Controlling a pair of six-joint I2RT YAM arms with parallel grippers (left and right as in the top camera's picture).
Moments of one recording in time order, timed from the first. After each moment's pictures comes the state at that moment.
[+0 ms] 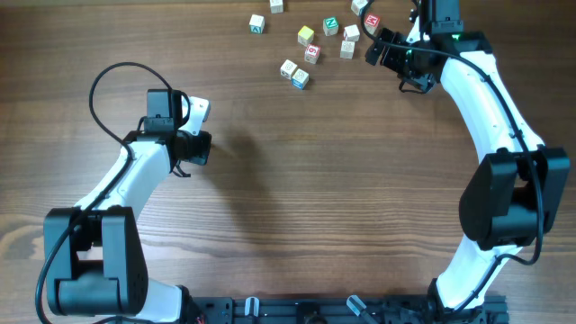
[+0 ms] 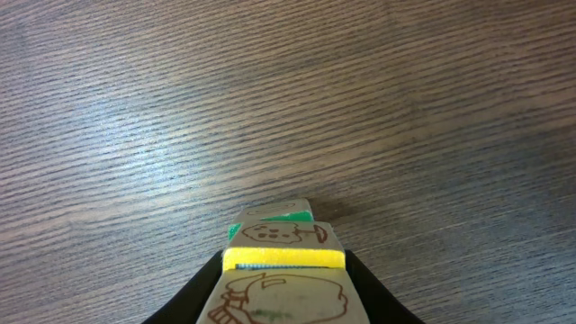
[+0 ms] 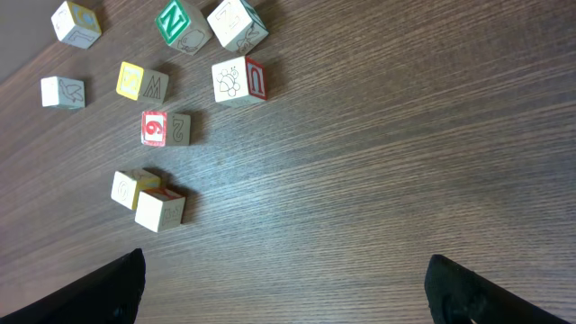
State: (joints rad) left arm -0.01 1.66 0.91 -0.40 0.06 0.23; right arm 0.09 1.99 1.68 -0.74 -0.20 0.49
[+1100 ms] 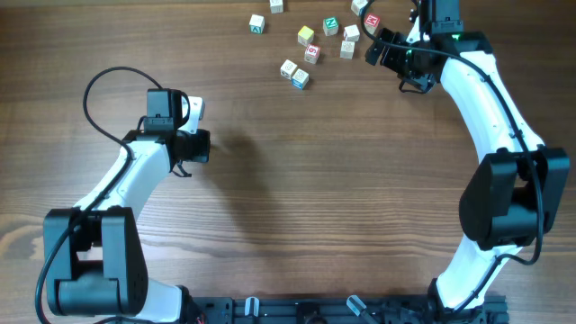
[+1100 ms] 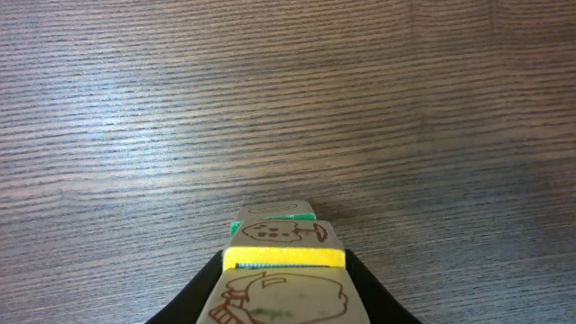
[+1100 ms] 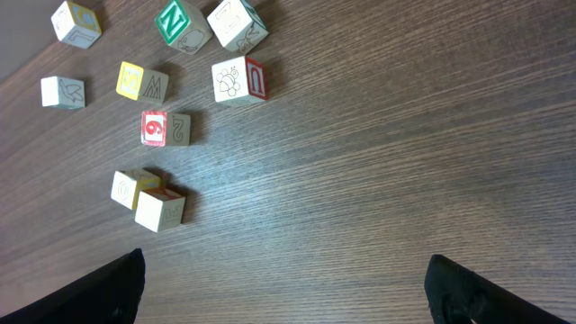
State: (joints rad) left arm -0.01 1.66 0.91 -0.42 0.06 0.09; right arm 0.09 1.99 1.68 -0.74 -0.20 0.49
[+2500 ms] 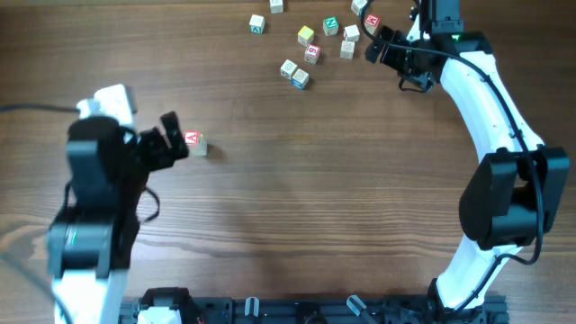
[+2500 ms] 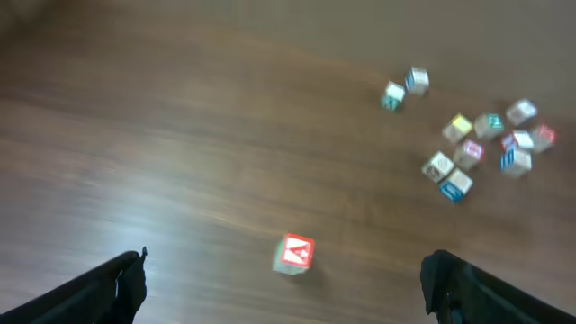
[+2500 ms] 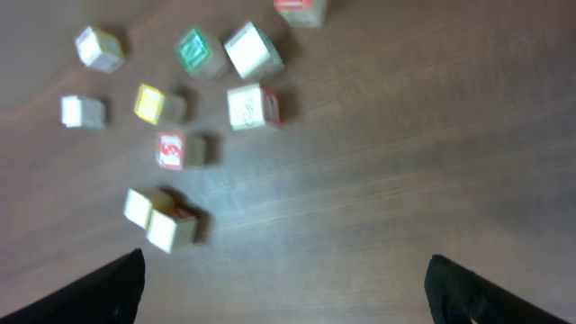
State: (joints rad) left arm -0.01 0.89 1.05 -0.75 -0.11 -0.24; right arm 0.09 1.99 1.68 -0.66 -0.20 0.49
